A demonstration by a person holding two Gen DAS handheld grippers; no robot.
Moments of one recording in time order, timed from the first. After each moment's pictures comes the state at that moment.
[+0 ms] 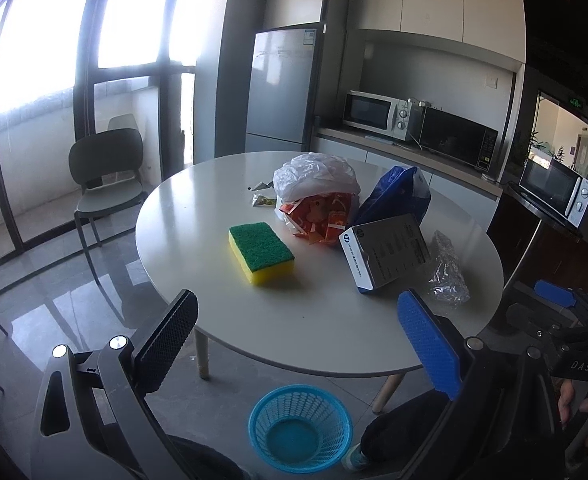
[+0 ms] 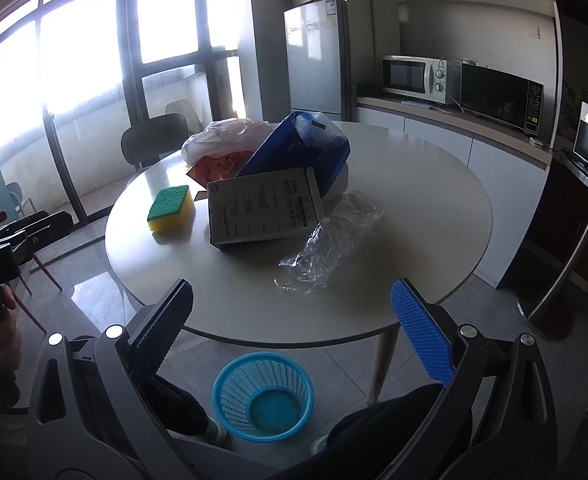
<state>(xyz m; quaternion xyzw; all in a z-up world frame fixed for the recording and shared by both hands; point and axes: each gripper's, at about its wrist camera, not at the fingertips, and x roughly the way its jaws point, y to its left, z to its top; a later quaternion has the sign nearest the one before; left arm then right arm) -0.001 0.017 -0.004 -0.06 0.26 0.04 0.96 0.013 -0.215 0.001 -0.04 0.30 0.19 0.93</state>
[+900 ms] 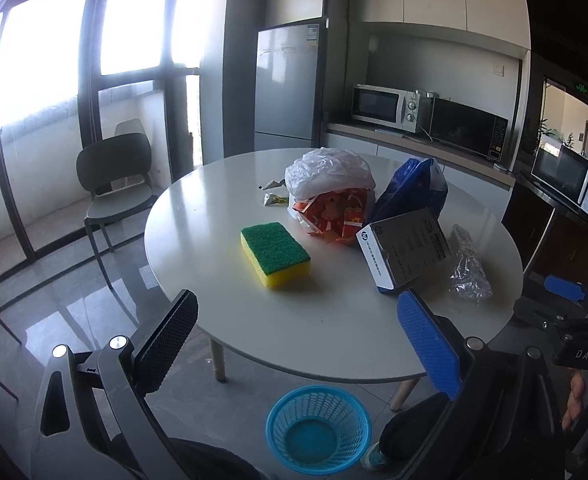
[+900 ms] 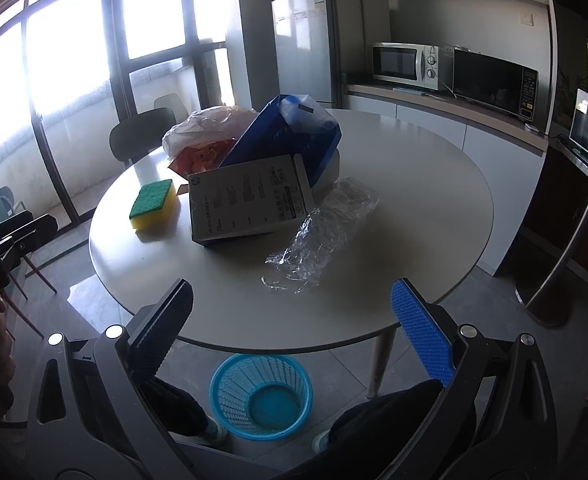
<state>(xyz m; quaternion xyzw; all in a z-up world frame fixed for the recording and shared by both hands) 0.009 0.025 -0.008 -0.04 0.26 0.06 0.96 0.033 -0.213 -0.012 -0.04 0.32 0.17 0.93</state>
